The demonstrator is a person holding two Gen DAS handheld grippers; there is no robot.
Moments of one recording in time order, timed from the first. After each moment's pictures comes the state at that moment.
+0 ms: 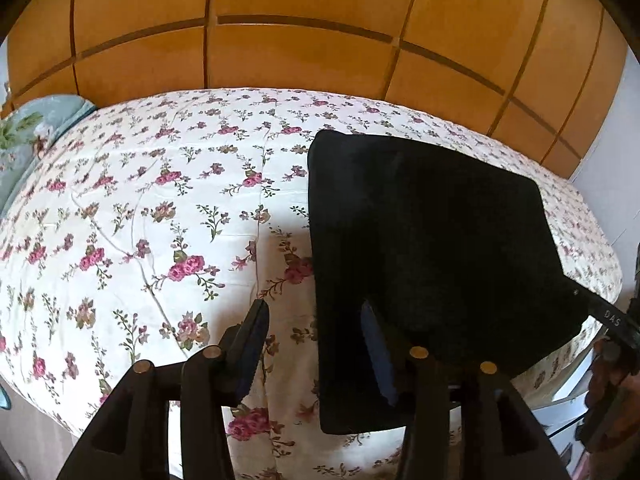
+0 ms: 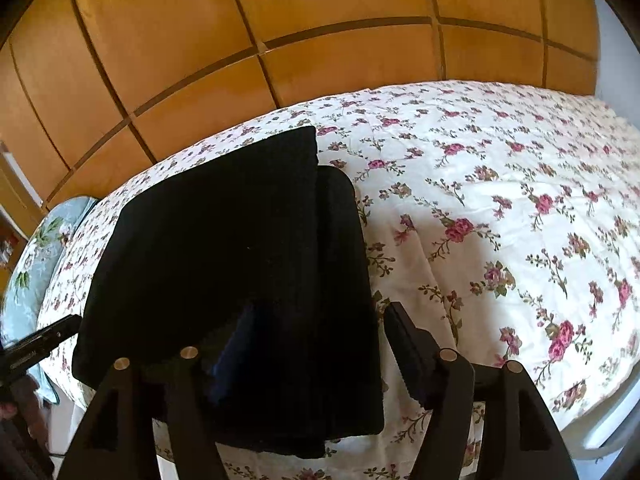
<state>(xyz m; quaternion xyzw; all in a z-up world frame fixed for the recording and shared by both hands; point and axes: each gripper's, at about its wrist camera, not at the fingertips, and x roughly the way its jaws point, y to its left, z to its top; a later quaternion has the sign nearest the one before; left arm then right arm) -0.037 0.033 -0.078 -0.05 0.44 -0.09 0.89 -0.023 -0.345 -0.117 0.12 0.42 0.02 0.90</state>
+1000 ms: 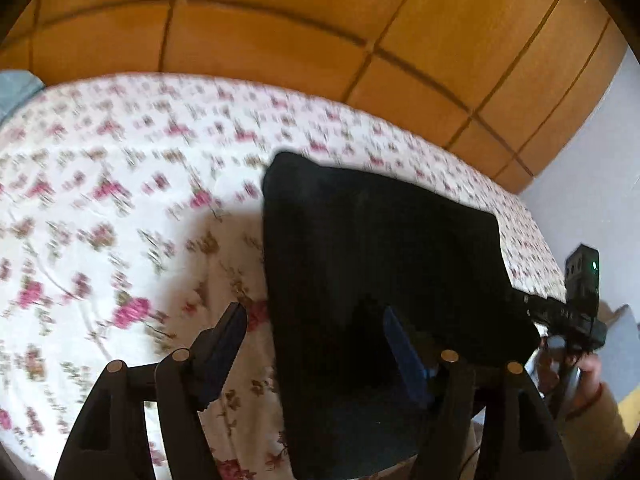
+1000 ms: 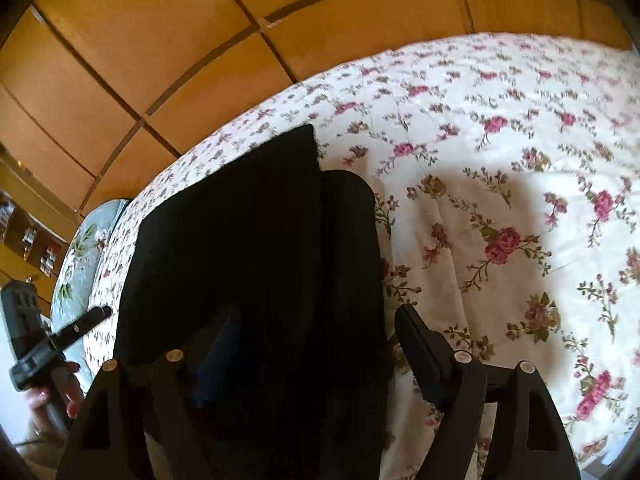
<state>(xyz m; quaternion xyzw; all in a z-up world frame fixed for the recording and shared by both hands) 0.017 0.044 -0.084 -0.14 0.47 -0.21 0.85 0.034 -0.377 -0.135 0.23 0.48 0.11 0.84</state>
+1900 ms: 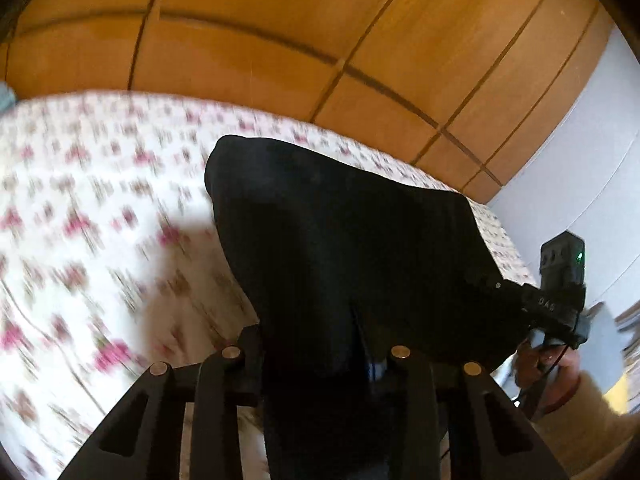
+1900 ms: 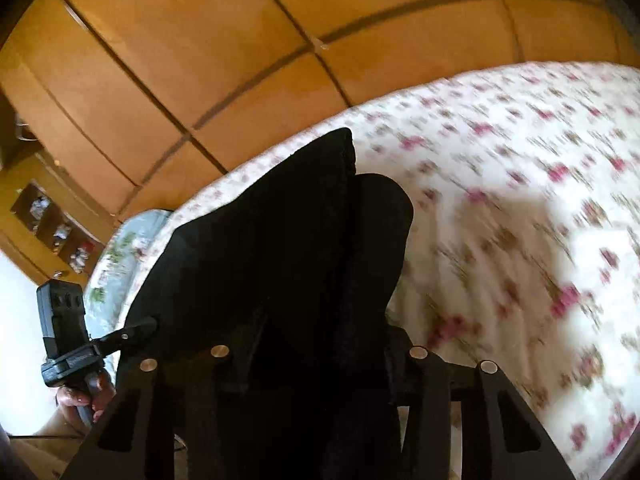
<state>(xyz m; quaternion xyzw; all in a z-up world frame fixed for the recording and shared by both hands) 0.027 0.044 -0.057 -0.15 0.41 -0.25 0.86 0.059 -0.339 -0.100 0.22 0.41 0.18 0.87</state>
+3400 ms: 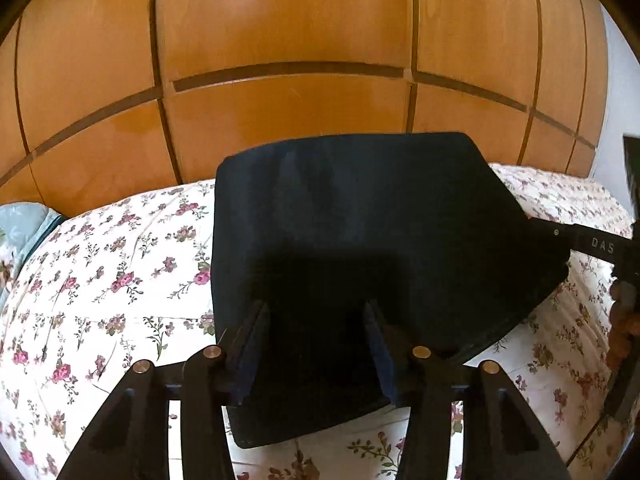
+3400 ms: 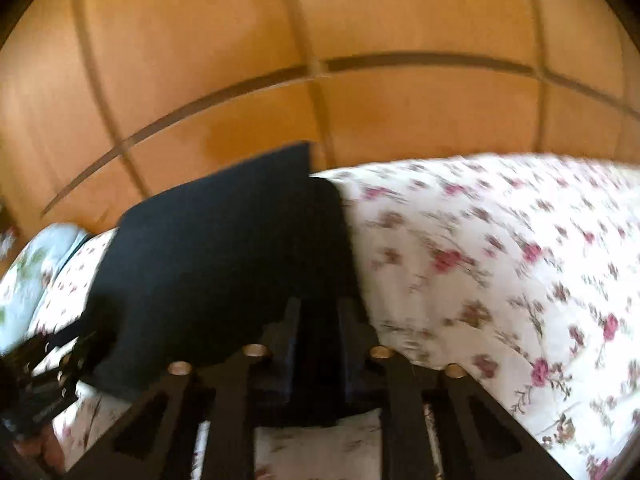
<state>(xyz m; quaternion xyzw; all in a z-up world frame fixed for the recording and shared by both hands) 0.126 0.018 -0.098 0.03 0.34 -0.10 0.93 0.190 -0.279 -0.123 0.15 0.37 0.04 0.92</state>
